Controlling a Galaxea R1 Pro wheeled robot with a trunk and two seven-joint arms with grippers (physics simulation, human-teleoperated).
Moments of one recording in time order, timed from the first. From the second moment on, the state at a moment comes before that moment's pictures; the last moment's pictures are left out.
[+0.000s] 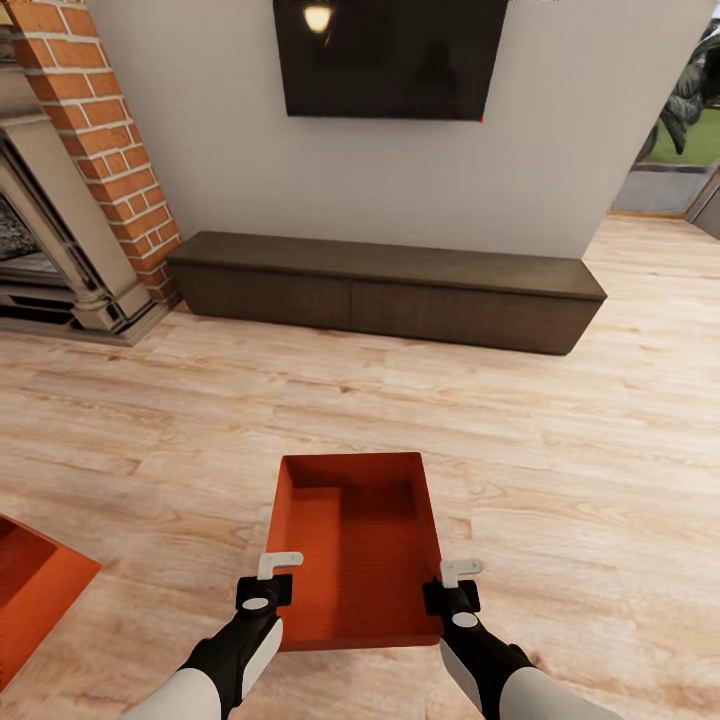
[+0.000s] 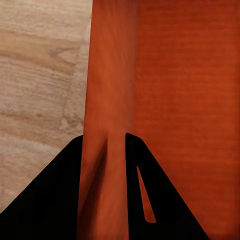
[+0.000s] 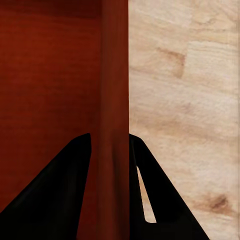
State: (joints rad) left arm -0.58 -0.13 -0.15 -0.39 0.10 0.04 0.34; right arm -0.62 0.12 0.24 -0.23 -0.08 -0.12 -0.28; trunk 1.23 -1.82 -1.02
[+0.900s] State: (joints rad) left arm -0.58 -0.13 -0.15 -0.40 0.09 0.04 0.34; right arm -0.62 0.12 0.24 -0.23 -0.08 -0.12 -0.28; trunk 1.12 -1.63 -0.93
